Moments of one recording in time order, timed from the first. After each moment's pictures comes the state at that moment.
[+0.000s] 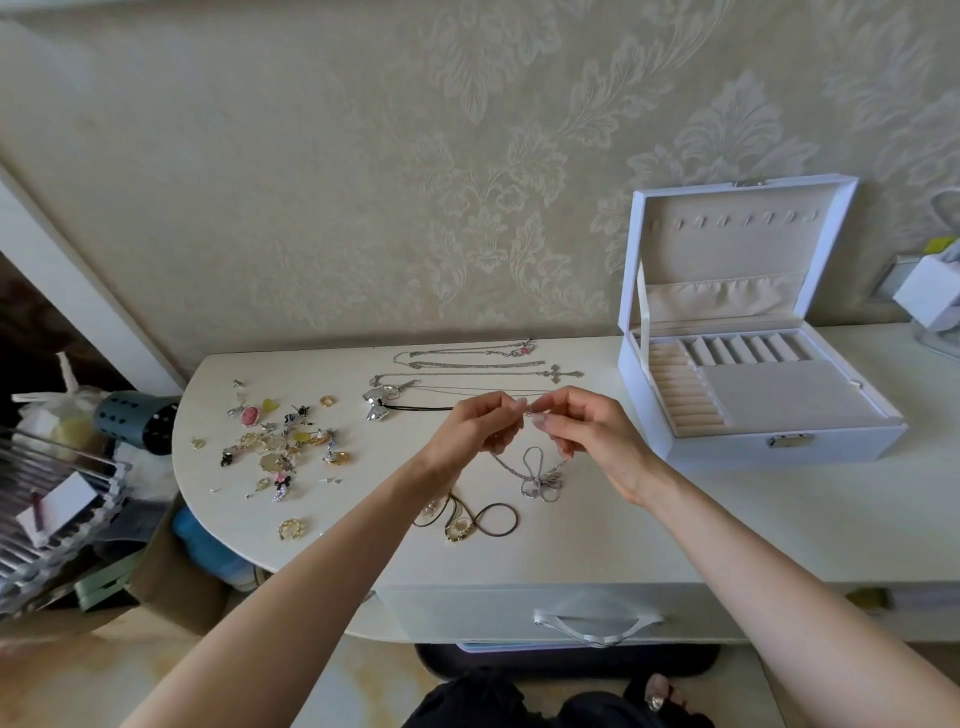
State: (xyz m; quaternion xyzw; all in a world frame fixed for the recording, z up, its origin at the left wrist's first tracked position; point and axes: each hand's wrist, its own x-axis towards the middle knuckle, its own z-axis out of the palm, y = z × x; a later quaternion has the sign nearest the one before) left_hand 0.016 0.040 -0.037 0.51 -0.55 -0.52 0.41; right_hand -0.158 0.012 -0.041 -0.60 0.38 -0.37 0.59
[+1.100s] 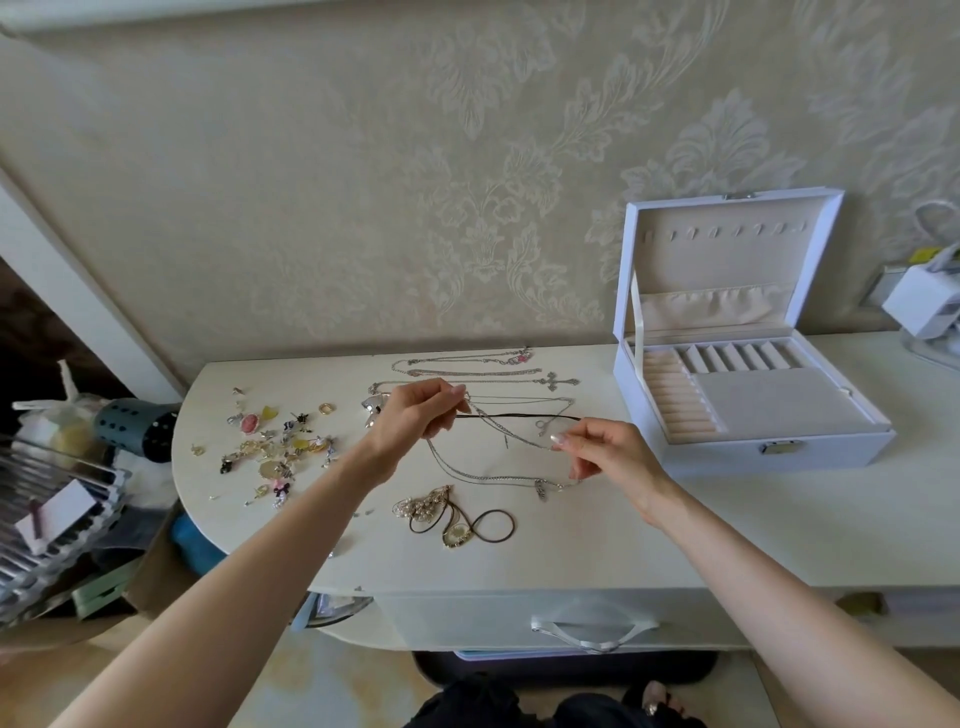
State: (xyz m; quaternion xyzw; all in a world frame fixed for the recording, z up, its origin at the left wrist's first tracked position) left_hand 0.064 0.038 -0.019 0.56 -0.55 -0.43 0.43; right_hand -0.178 0.014 -0.055 -0.58 0.47 -0.36 0.56
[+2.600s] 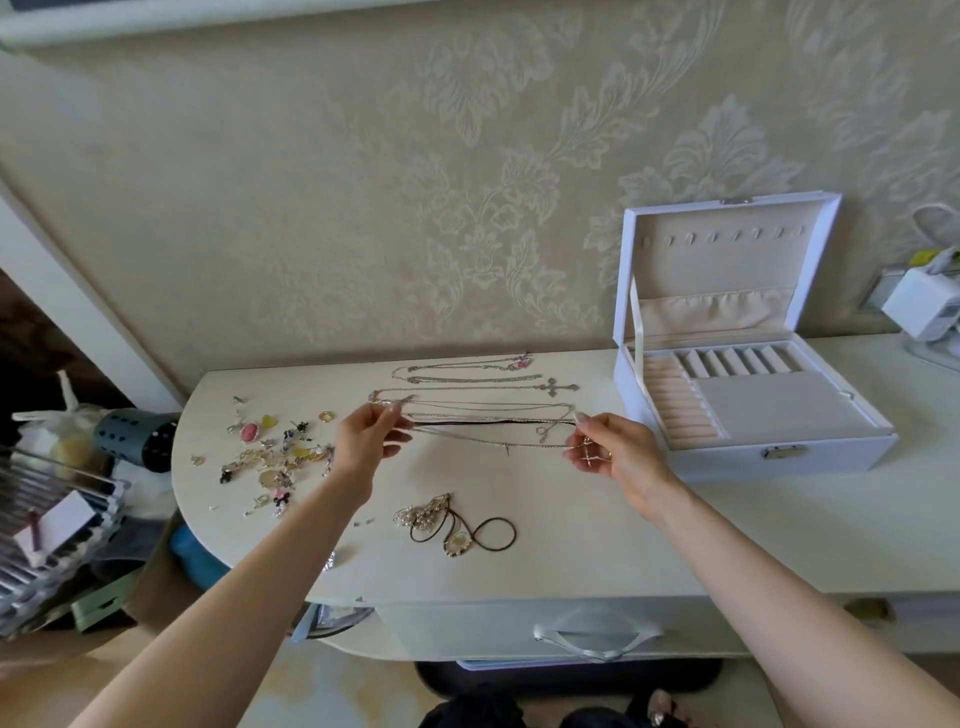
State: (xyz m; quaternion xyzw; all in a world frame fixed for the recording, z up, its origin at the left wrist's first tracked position) left_hand 0.101 0.036 -0.058 0.65 -0.35 -0.39 0.55; right_hand -0.179 -0.005 -0.069 -0.41 0.46 -0.44 0.65
